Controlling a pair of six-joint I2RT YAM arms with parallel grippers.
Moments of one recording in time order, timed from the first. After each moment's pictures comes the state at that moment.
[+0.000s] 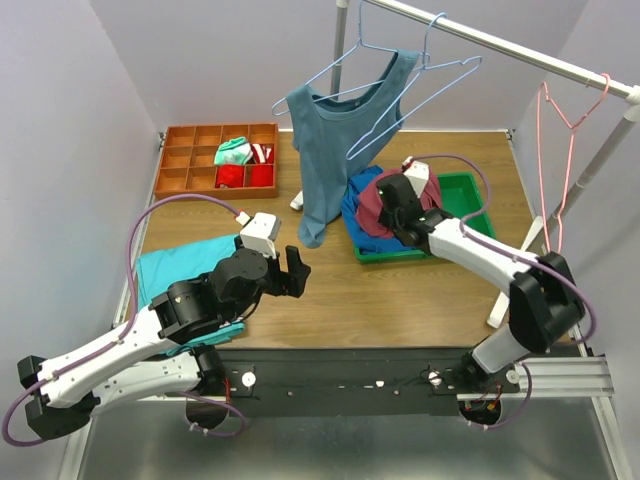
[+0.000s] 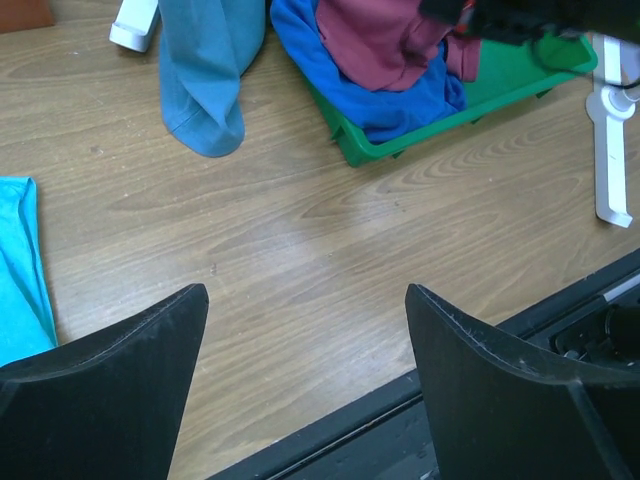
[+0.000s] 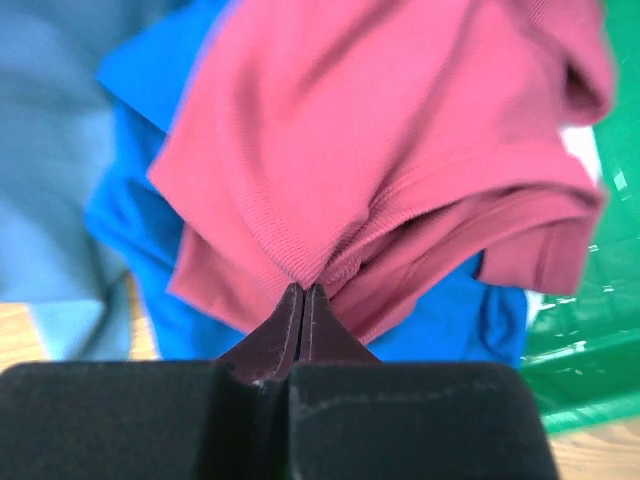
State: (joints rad) left arm -1.07 0.75 0.87 -0.59 -0.46 -0.57; right arm 0.60 1.58 1.08 -0.23 0.53 0.63
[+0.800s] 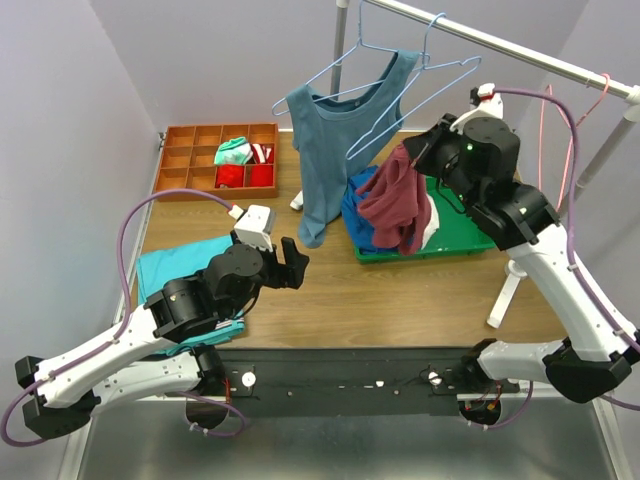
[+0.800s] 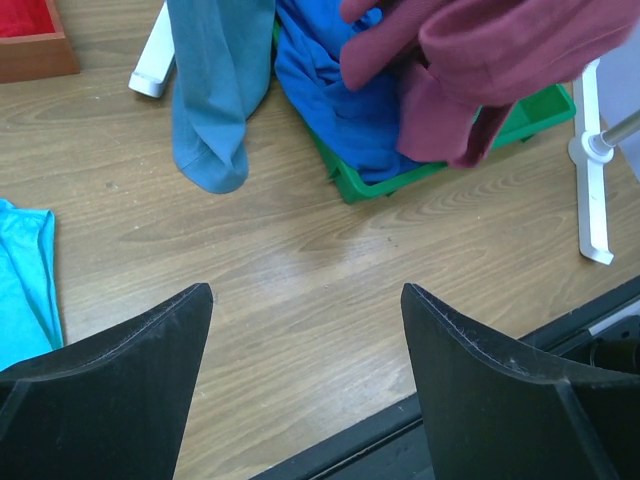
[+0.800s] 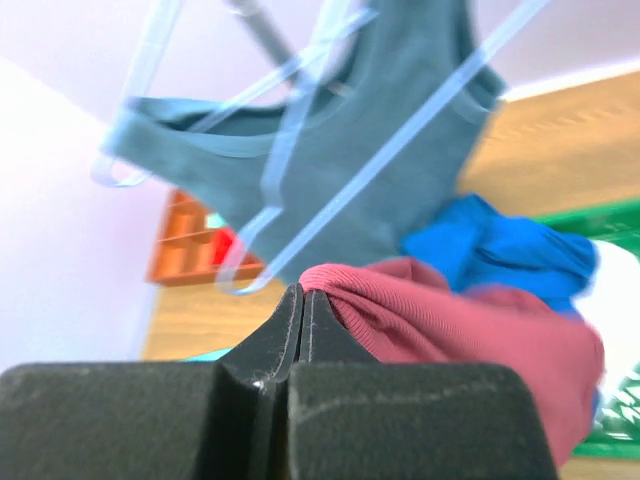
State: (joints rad) left arm -1.07 0.76 0.93 -0.57 -0.50 -0.55; right arm 0.60 1.25 1.57 -0.52 0.35 0.57
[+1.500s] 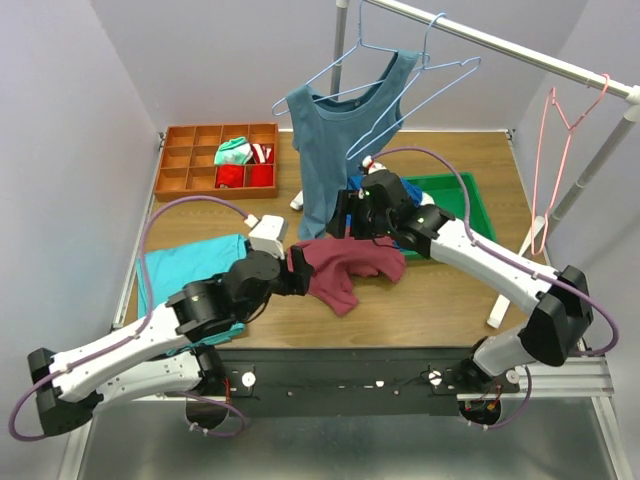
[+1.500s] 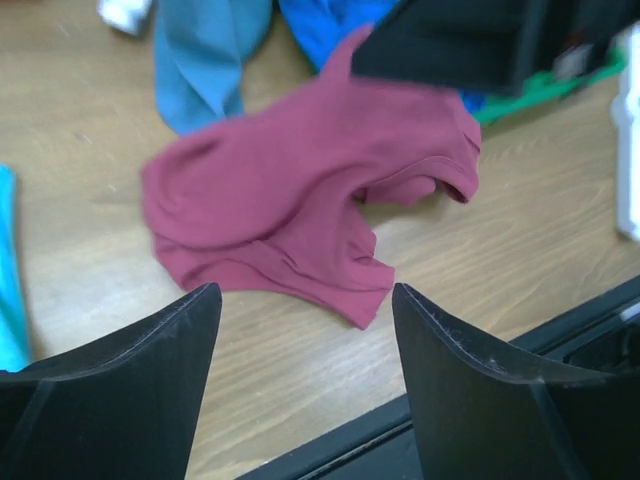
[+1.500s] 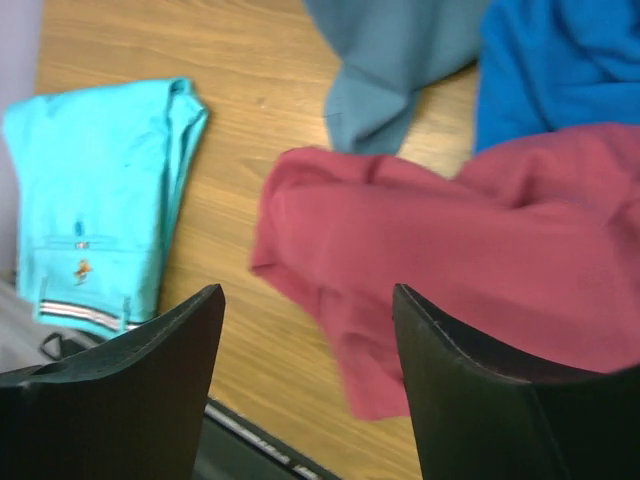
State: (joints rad) left arm -1.07 0.78 0.82 -0.51 -0.49 -0.60; right arm 0.77 1.49 1.26 -0.42 0.05 0.61
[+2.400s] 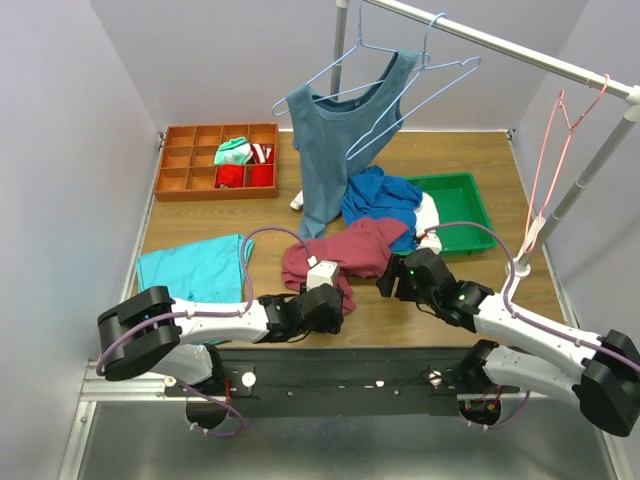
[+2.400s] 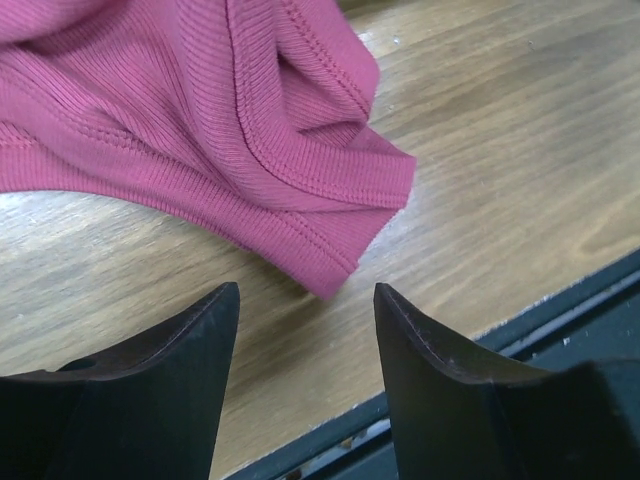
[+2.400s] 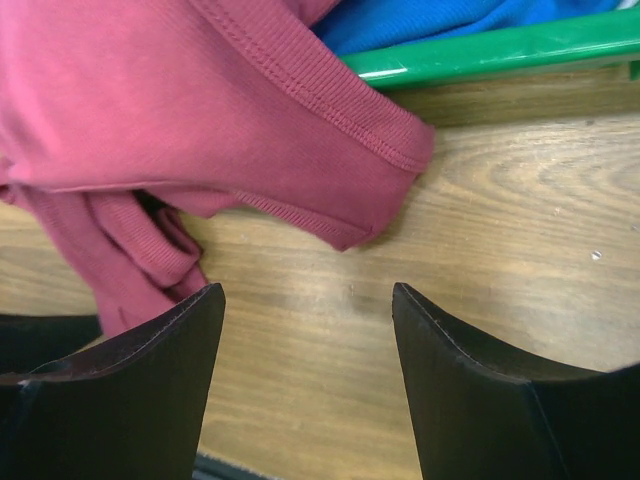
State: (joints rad) left arm -1.19 1.34 0.56 -0.07 -0.31 -0.83; right arm 0.77 0.97 0.48 -0.25 0.26 0.72
